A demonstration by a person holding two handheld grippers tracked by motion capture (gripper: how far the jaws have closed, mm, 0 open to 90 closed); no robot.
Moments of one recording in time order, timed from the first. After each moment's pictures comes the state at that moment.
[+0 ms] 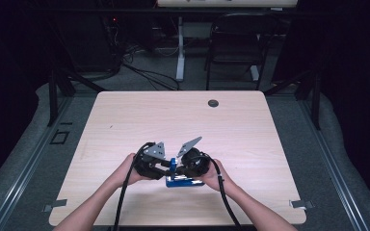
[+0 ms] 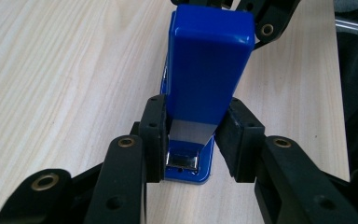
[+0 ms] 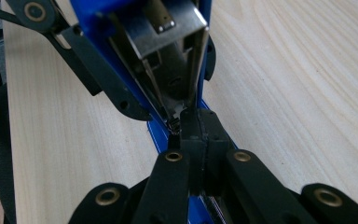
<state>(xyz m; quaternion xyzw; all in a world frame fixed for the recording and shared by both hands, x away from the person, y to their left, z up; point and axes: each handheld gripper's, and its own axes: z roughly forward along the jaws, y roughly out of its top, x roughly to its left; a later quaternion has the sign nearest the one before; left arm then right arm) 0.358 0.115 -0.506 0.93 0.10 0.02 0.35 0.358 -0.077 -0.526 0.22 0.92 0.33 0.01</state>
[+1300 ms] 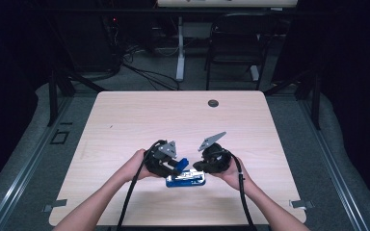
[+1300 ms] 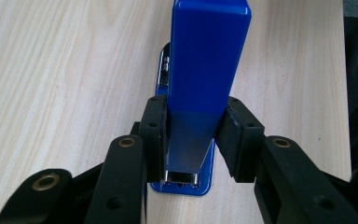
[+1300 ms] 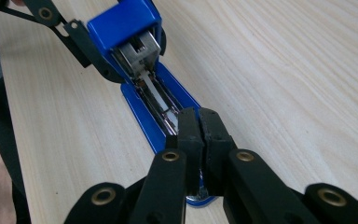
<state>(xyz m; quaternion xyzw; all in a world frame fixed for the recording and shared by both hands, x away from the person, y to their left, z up) 0.367 0.086 -0.501 0.95 0.08 0.00 0.30 0.357 -0.133 -0.506 0.27 0.90 0.33 0.02</state>
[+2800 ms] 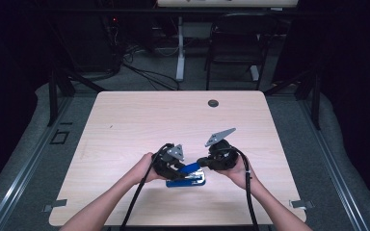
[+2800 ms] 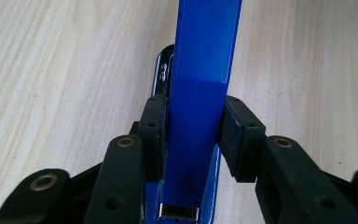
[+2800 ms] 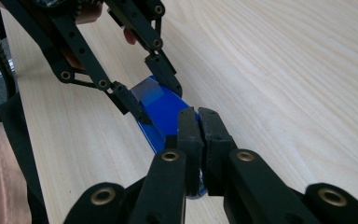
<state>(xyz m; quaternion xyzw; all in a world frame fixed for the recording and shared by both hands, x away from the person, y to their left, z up) 0.369 0.066 -0.523 0.95 0.09 0.00 0.30 0.353 -0.148 -0.486 0.28 0.89 0.35 0.03</state>
